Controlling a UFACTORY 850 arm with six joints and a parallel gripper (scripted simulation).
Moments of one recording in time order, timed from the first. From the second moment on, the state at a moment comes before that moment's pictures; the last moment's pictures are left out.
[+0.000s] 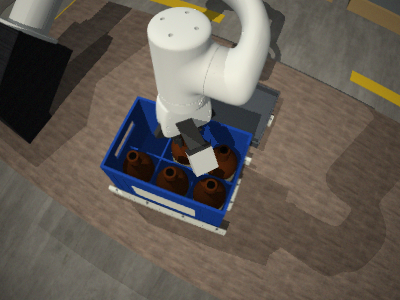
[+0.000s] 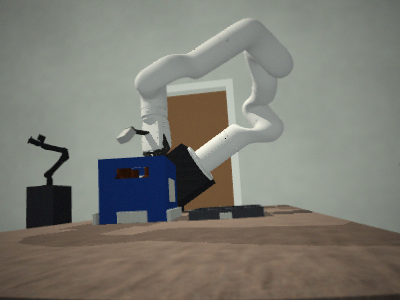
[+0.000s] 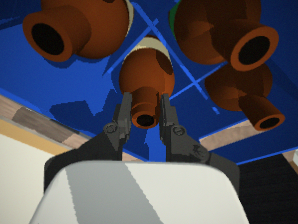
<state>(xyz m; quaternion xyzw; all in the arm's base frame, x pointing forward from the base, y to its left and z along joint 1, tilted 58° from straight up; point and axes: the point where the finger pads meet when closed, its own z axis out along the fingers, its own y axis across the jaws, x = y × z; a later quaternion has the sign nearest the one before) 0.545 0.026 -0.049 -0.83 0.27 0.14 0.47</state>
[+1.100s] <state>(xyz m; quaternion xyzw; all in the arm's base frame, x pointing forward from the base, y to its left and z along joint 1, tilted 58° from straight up) 0.544 0.001 -0.036 -0.83 0.27 0.14 0.47</state>
